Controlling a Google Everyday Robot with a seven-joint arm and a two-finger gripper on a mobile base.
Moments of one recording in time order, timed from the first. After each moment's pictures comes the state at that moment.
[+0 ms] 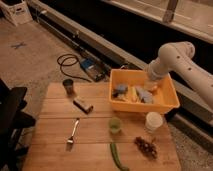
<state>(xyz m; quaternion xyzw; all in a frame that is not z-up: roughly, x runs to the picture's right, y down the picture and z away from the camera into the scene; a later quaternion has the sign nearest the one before) 0.233 -0.037 0.758 -0.17 -0.08 0.04 0.98</state>
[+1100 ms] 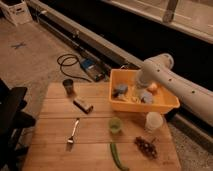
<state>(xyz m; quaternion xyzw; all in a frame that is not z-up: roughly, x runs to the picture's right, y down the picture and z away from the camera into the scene) 0.175 -0.001 0.817 -0.17 -0.08 0.06 0.98</state>
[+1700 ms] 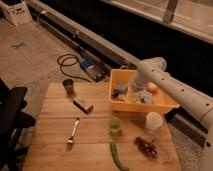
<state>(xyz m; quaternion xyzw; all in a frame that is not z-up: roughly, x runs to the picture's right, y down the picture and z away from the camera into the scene) 0.156 0.030 0.851 -0.24 -0.11 0.06 0.96</state>
